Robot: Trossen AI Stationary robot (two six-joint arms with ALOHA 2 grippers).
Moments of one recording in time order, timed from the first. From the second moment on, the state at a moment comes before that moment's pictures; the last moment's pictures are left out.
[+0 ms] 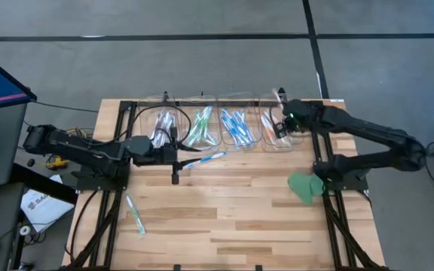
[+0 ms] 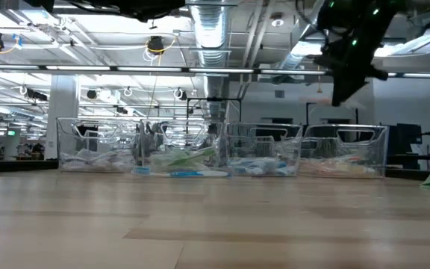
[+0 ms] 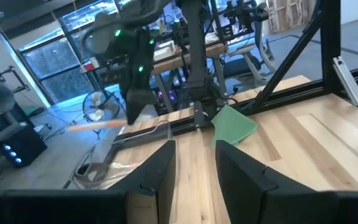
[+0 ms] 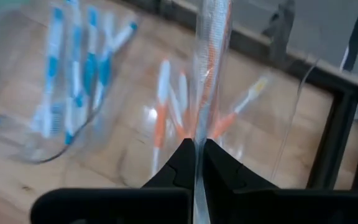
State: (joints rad) left arm -0.10 1.06 0.63 0.38 -0.21 0.33; right arm -0.47 1.09 0.93 -0.90 0.37 0.52
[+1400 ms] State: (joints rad) left arm -0.11 1.09 0.62 0.23 -0.10 0.05; right arm -0.23 0.87 1.04 -1.03 -0.09 0.25
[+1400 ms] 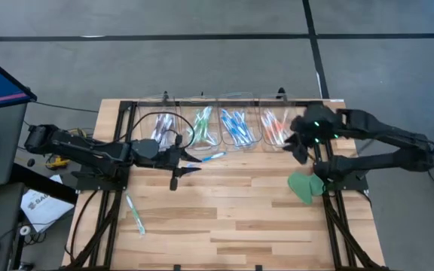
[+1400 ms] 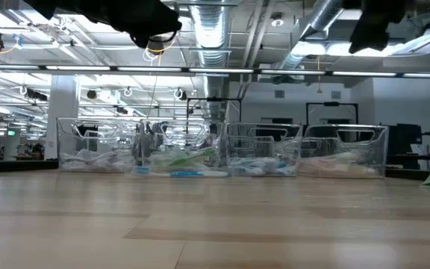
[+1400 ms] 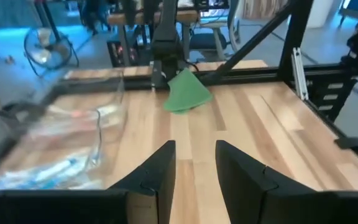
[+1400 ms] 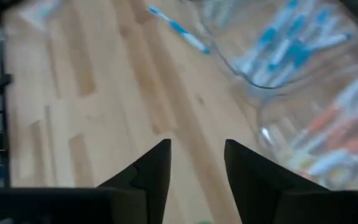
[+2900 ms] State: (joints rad) left arm -0.18 1.18 0.61 0.08 -0.15 -0.03; right arm 0.58 0.85 0.29 0.30 -0.02 0.13
